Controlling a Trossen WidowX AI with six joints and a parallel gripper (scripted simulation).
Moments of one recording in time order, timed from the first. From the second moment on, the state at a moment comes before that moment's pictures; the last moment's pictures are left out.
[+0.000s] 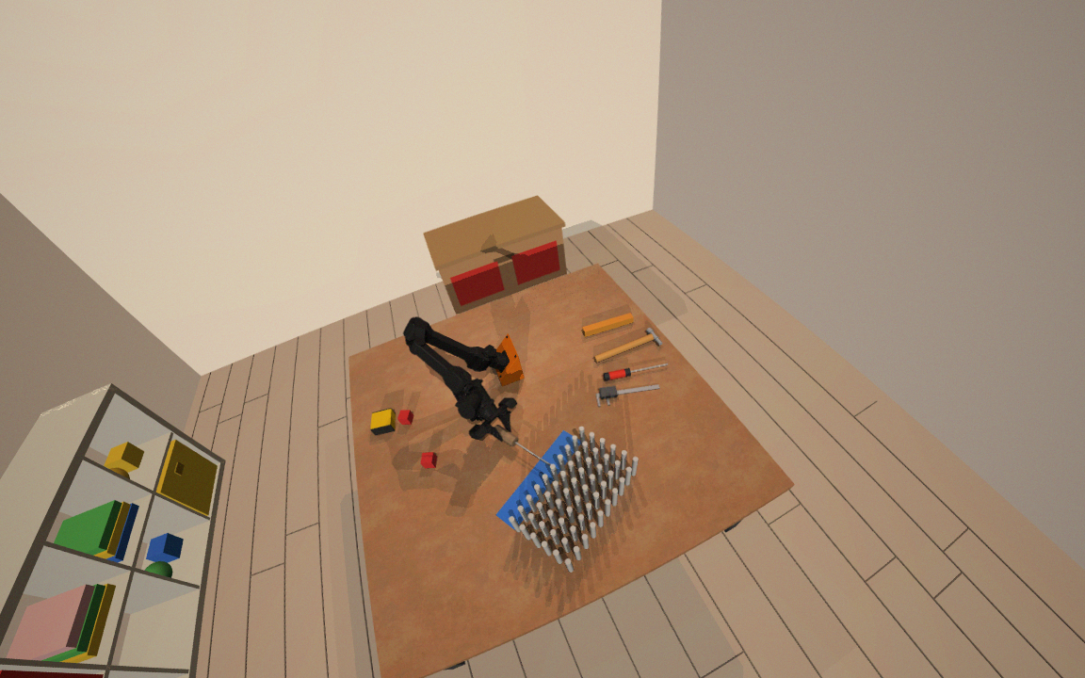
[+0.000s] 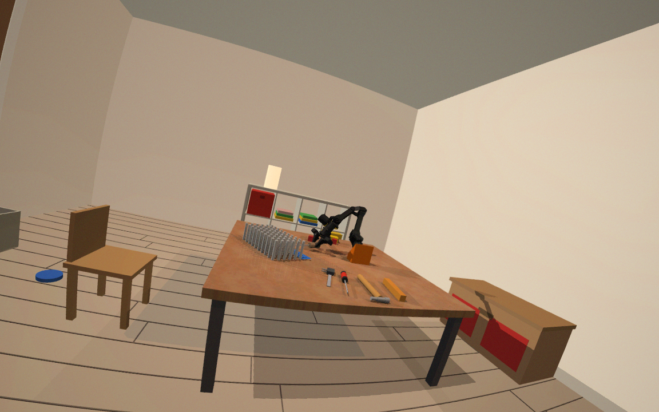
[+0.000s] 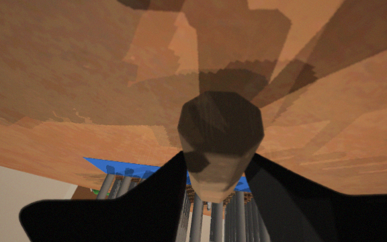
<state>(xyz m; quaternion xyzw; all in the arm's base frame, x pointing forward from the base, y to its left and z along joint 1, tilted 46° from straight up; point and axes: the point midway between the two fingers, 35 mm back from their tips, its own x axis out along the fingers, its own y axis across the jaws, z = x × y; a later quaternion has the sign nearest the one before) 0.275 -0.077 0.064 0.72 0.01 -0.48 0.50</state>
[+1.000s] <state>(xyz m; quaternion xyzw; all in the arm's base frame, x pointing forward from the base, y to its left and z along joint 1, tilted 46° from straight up) 0.287 -0.073 0.059 0.72 0.01 -0.48 0.50</state>
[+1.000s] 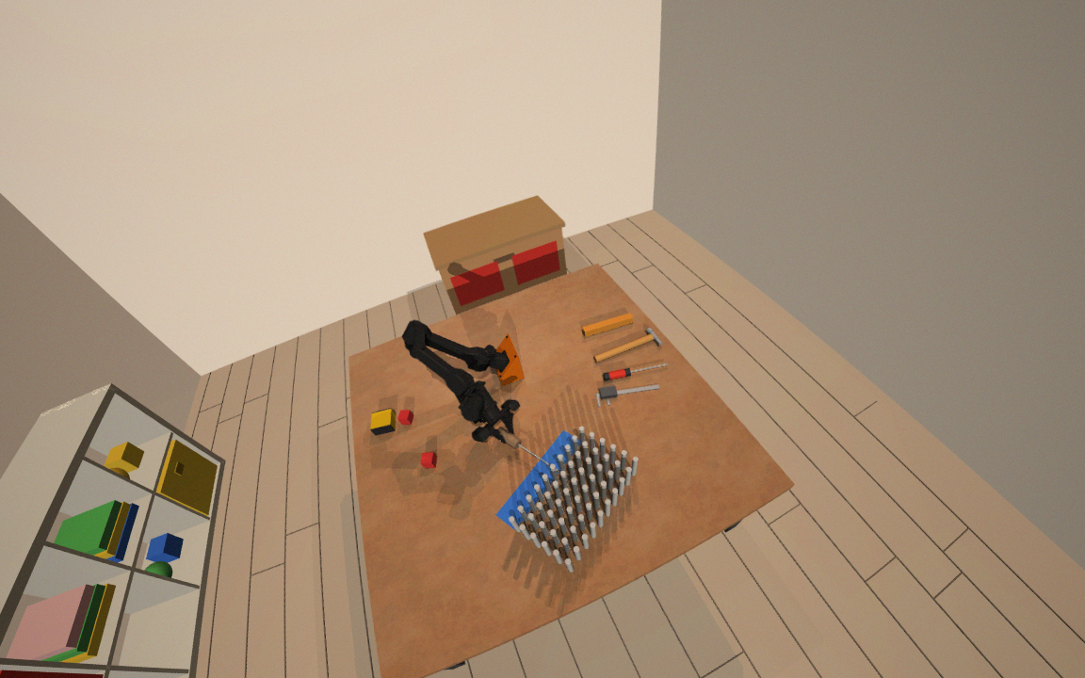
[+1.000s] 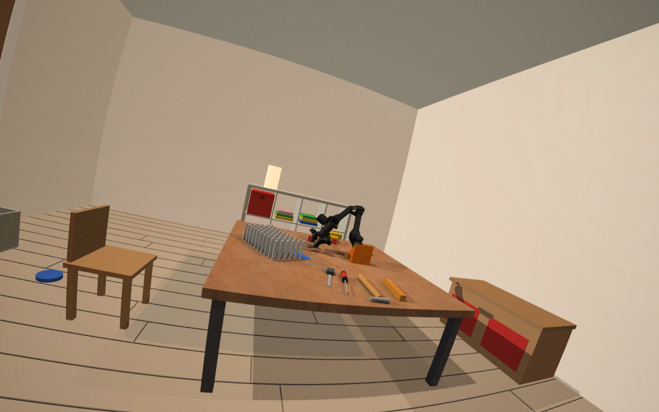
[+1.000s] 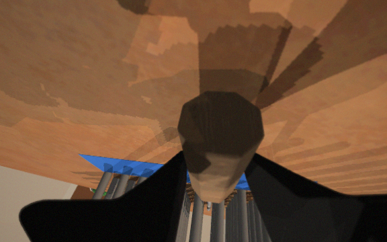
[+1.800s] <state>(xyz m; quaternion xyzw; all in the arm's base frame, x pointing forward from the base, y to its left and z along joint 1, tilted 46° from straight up) 0.297 -0.069 0.055 0.72 0.01 -0.48 0.50</state>
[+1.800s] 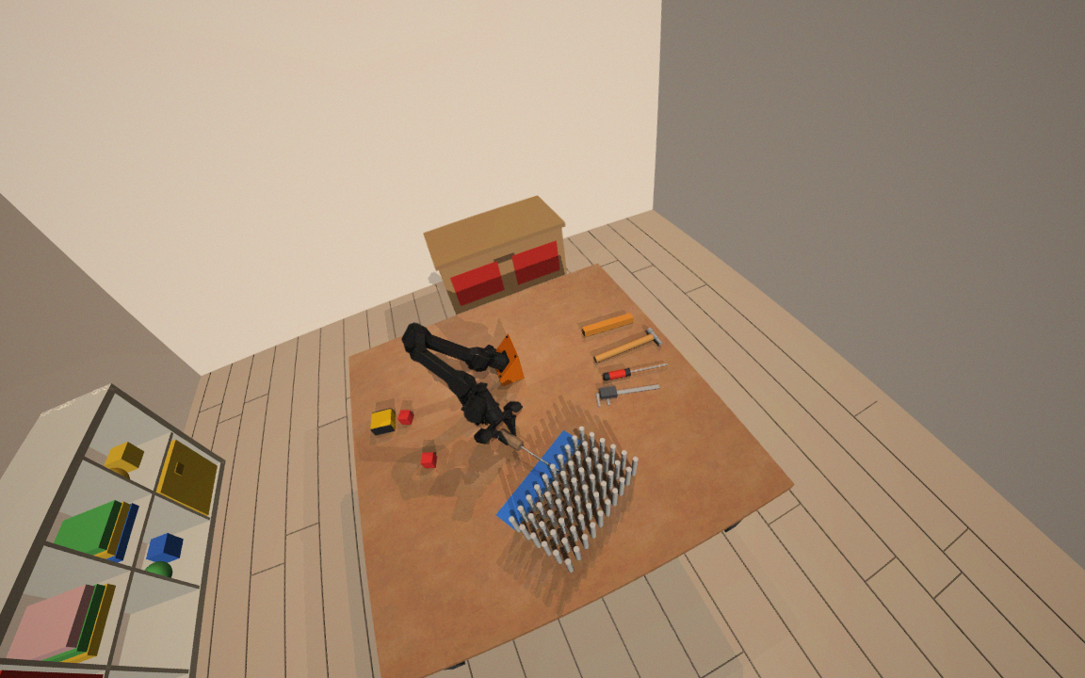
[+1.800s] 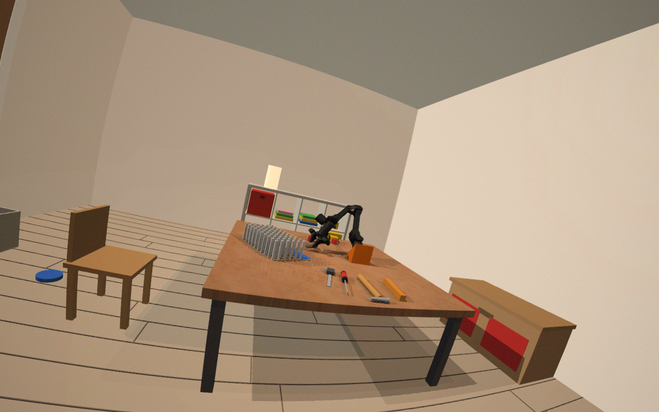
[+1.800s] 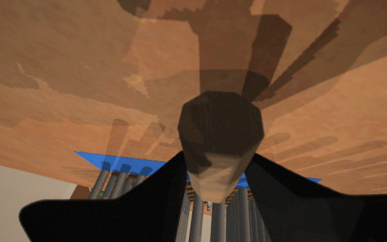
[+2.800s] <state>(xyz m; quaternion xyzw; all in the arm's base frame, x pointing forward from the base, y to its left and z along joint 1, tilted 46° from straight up) 0.309 -0.064 0.049 0.72 0.01 -0.48 0.50</state>
